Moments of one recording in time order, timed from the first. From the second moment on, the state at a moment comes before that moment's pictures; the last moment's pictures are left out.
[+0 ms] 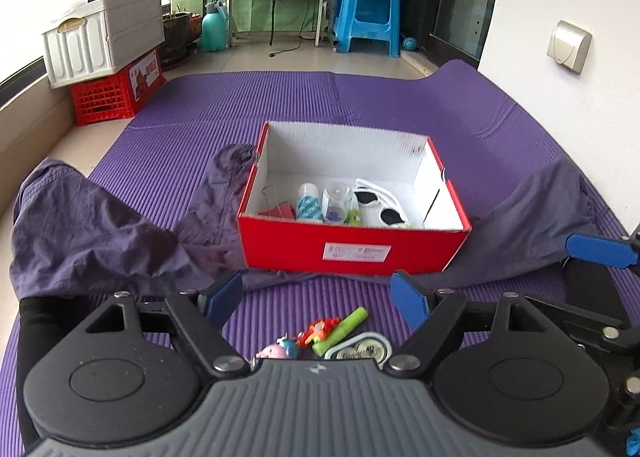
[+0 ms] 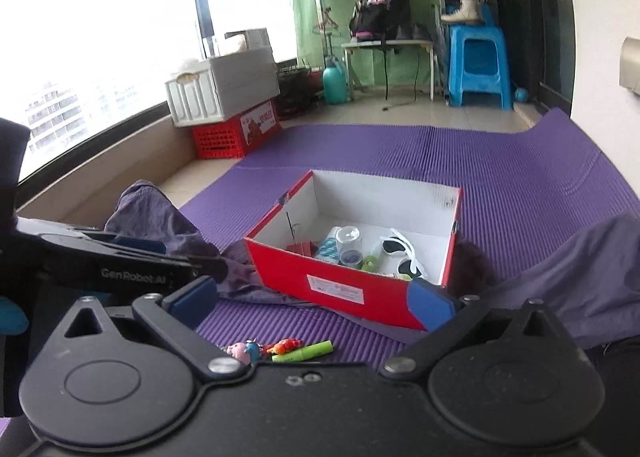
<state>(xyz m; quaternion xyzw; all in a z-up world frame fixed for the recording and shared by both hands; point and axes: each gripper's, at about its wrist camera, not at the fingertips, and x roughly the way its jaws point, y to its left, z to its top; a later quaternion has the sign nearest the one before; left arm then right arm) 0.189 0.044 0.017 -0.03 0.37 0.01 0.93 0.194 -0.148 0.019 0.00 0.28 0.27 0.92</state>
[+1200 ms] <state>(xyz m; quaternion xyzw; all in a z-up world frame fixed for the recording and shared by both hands) 0.196 0.089 -0.119 -0.09 0.50 0.06 0.86 0.194 -0.116 -0.101 -0.03 0.43 0.28 0.86</state>
